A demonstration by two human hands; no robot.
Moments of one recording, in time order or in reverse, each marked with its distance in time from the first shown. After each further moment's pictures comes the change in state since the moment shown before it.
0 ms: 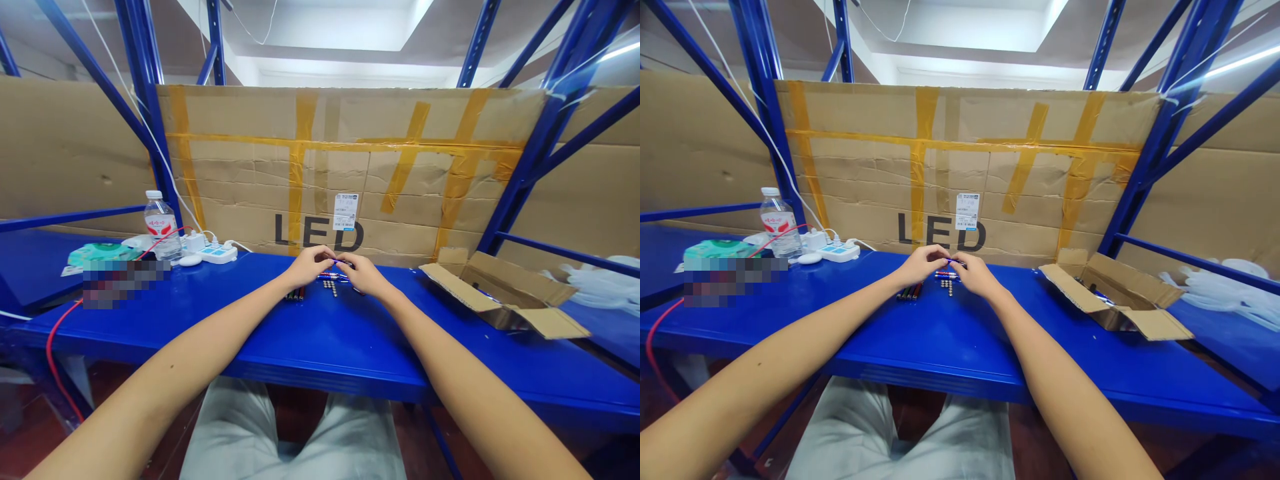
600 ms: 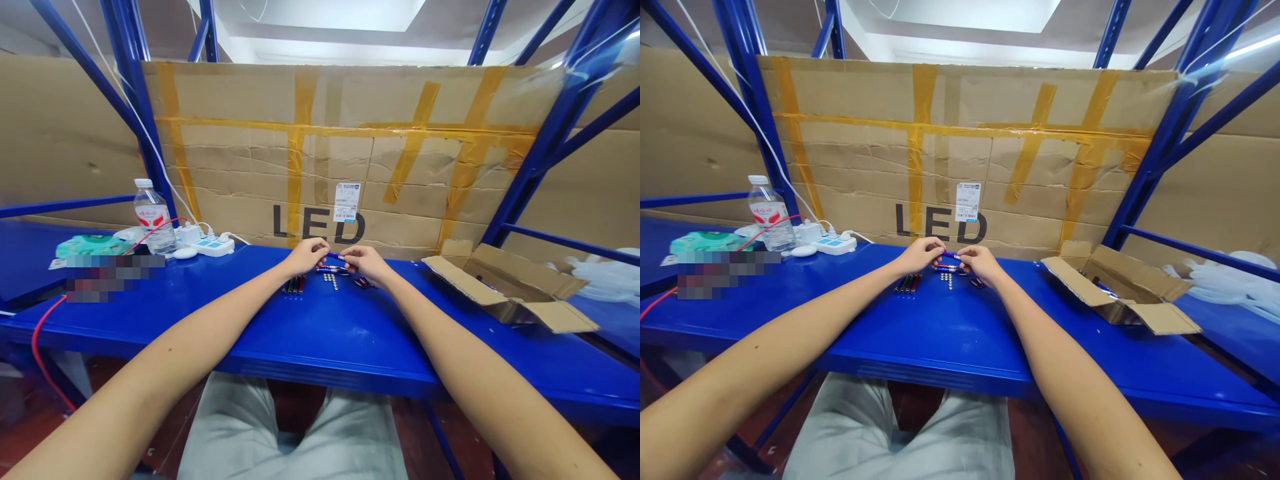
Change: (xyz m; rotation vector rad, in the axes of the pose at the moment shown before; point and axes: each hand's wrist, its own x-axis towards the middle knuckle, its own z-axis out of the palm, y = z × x) left_hand 0.008 -0.010 -0.004 0.025 -0.013 -0.200; right_hand 0.009 0.030 0.007 0.629 0.015 0.442
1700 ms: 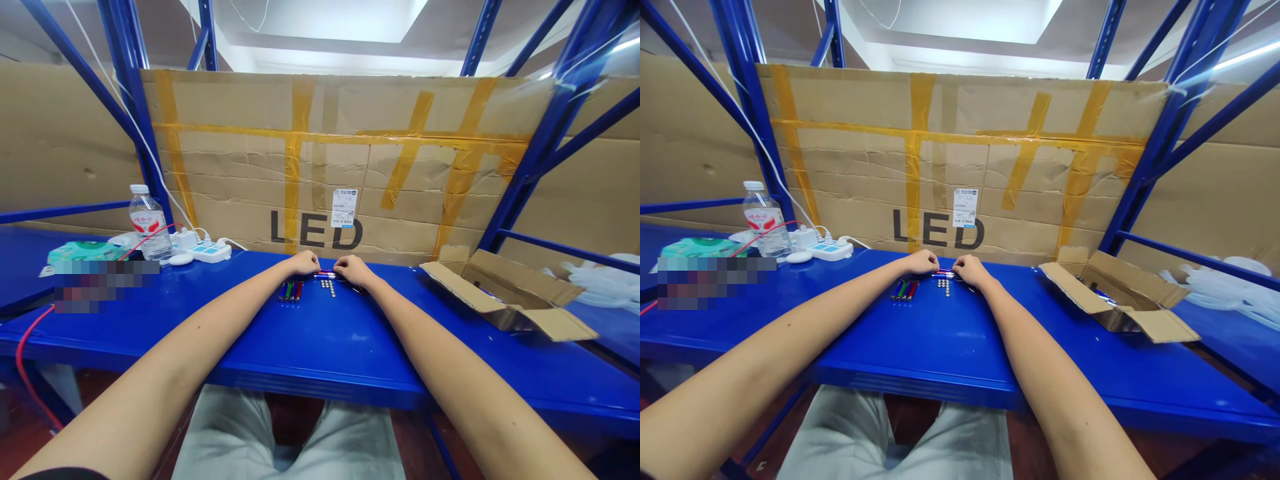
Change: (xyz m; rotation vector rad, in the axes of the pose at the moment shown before) left_hand 0.039 -0.036 -0.008 0.477 -0.178 -0.260; right_hand 0.040 0.029 0.000 -0.803 -0.012 -0.095
